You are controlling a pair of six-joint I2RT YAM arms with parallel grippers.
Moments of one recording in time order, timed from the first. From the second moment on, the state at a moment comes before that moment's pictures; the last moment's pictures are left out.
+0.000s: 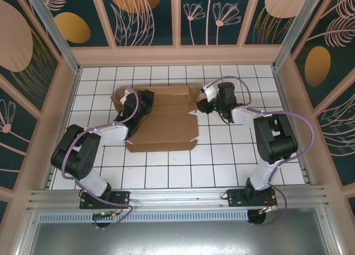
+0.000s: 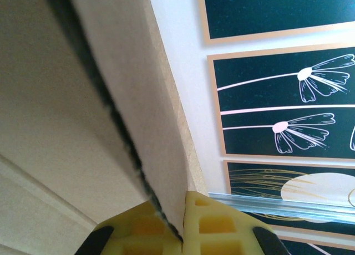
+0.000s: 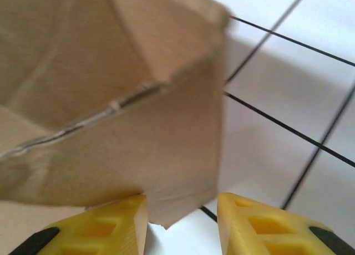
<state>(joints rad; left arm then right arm) -0.45 1.64 0.77 0.61 -0.11 -1.49 0.34 1.76 0.98 0.15 -0.41 -0.19</state>
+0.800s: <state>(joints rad) -0.45 1.66 0.83 0.55 -0.10 -1.47 0.39 1.76 0.98 0.13 -0.42 -0.35</state>
